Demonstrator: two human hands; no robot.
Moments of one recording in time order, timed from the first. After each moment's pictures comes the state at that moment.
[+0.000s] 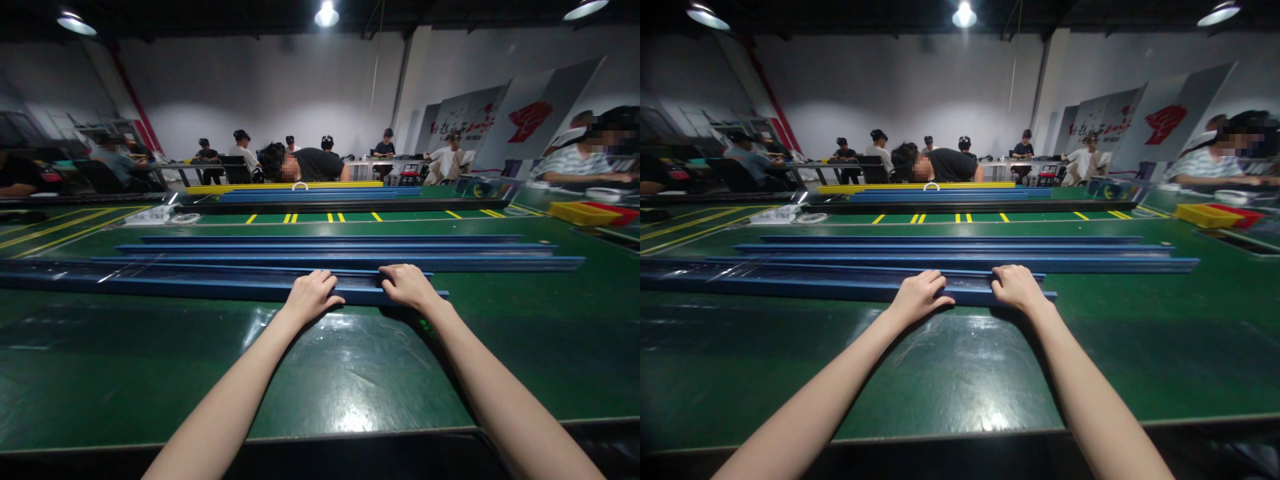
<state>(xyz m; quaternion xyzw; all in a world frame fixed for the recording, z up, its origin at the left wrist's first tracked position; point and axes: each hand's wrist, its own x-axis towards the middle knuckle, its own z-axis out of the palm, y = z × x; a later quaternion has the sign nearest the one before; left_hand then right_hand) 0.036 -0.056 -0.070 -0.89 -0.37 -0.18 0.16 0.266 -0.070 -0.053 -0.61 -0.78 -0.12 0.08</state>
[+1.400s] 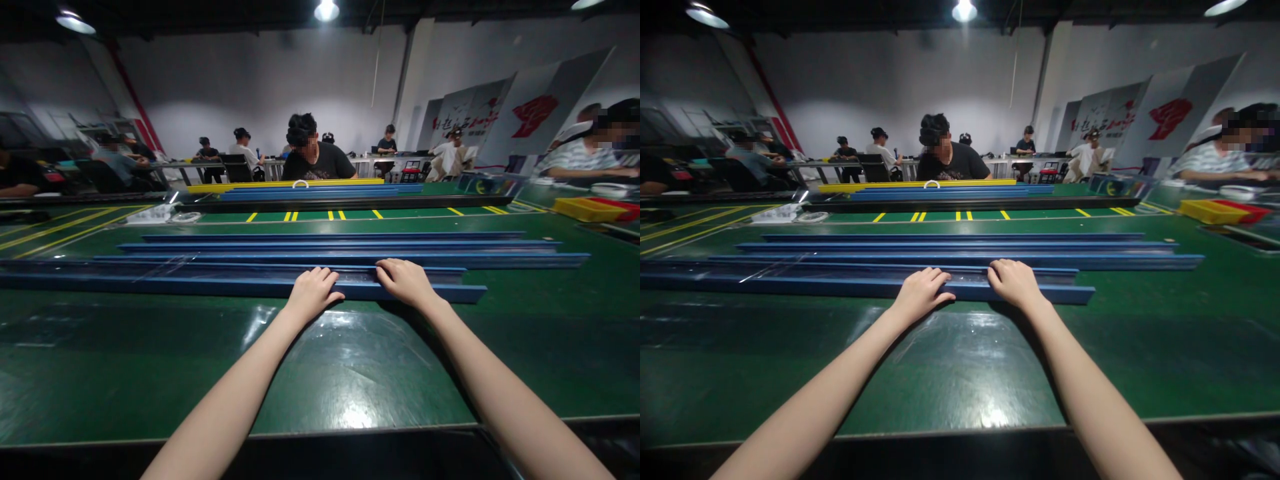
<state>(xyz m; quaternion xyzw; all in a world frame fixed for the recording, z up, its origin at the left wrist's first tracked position) 0.040 -0.055 -0.076 -0.89 -0.39 -0.19 0.17 0.256 -0.069 -0.054 -0.63 -0.76 -0.13 0.10</state>
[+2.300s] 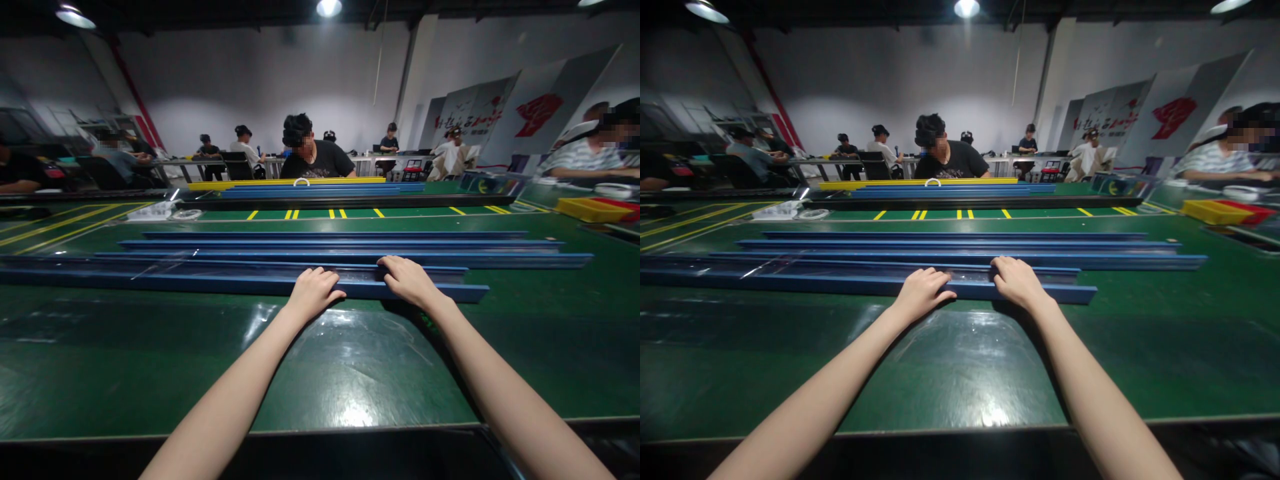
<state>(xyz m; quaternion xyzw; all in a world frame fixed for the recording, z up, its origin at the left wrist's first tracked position) 0.040 -0.053 -0.078 -0.90 -0.38 -0.19 0.13 0.268 -0.066 -0.056 -0.59 -0.80 -0.09 0.10</state>
